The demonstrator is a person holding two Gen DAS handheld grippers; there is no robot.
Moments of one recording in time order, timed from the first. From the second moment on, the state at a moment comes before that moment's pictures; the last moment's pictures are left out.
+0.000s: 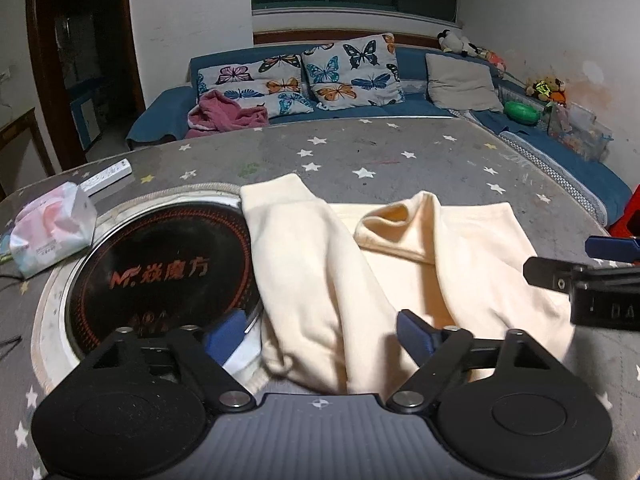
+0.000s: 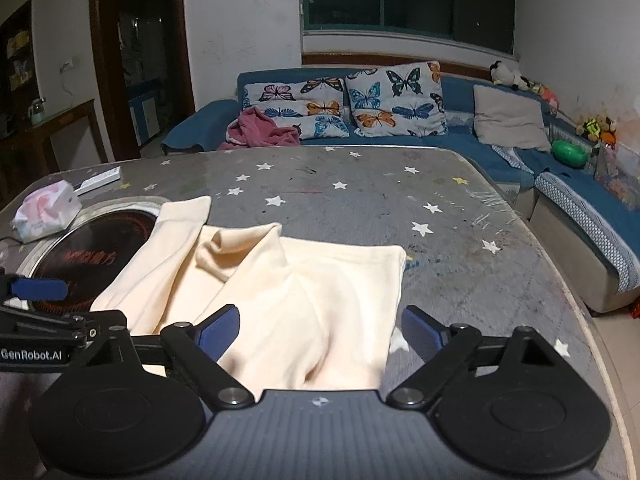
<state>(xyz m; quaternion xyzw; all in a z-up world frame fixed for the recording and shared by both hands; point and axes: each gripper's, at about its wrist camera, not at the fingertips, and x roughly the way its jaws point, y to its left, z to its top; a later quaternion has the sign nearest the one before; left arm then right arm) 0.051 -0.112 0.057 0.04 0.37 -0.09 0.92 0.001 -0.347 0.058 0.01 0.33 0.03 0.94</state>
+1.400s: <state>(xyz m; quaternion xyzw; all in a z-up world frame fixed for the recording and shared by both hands) 0.090 -0.105 0.054 0.01 0.36 -0.12 0.93 -0.010 -0.423 0.071 0.05 0.30 -0.04 0.95</state>
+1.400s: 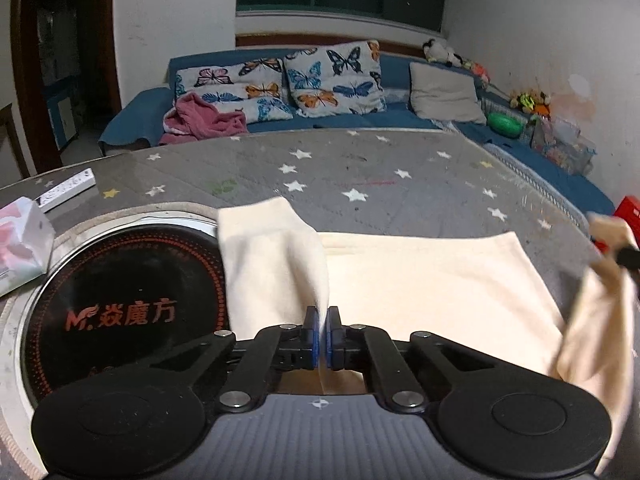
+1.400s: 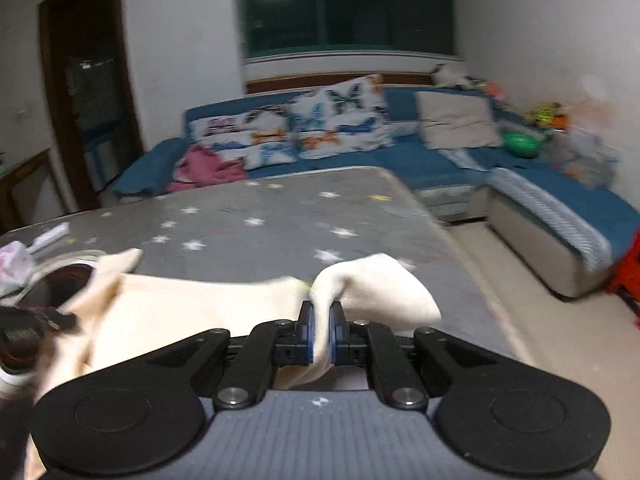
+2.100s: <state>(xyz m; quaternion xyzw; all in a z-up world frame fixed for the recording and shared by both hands) -0.028 0.006 0.048 -0.04 0.37 -0.04 0.93 -0.086 -0.481 0.021 0.11 0.35 -0.12 0.92</state>
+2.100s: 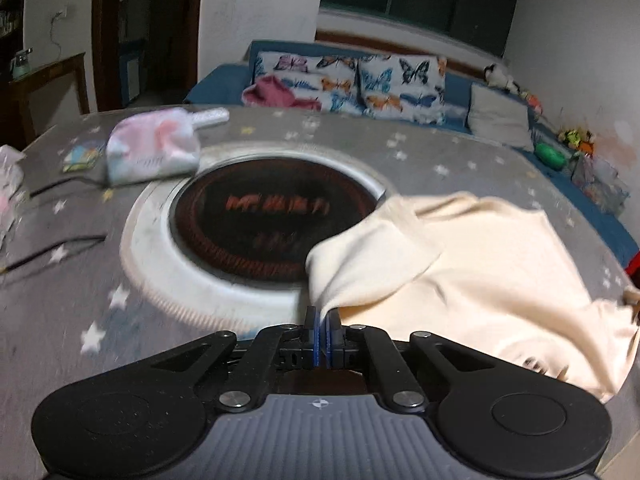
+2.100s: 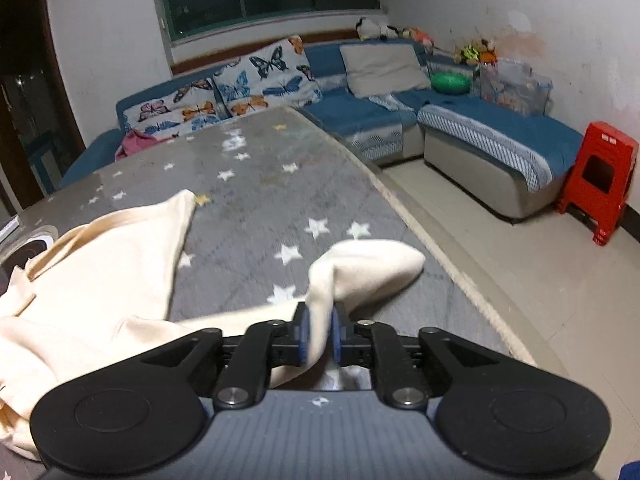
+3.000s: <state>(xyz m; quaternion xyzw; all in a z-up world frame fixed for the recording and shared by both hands) -0.087 -0.114 0.033 0.13 0.33 -0.26 0.90 -0.100 -0.404 0.058 0.02 0.33 0.01 0.94</state>
